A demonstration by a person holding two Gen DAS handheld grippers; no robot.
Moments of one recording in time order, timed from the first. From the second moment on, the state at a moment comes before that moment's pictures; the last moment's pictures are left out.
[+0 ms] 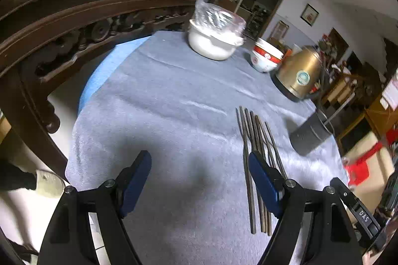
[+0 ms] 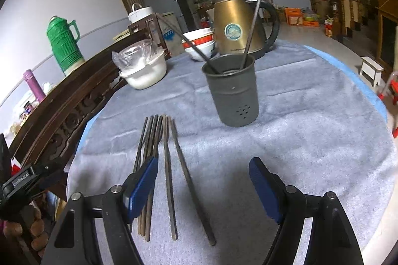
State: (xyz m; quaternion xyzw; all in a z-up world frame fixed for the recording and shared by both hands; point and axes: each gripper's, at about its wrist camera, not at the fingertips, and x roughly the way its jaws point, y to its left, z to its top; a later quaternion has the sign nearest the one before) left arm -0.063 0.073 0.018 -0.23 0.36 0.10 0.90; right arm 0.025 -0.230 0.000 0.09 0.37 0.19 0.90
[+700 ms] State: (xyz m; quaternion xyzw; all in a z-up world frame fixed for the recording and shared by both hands) left arm -0.047 0.044 0.001 -0.19 0.41 0.06 0.89; right arm 0.032 -0.225 -0.023 0.05 0.44 0.23 0.87
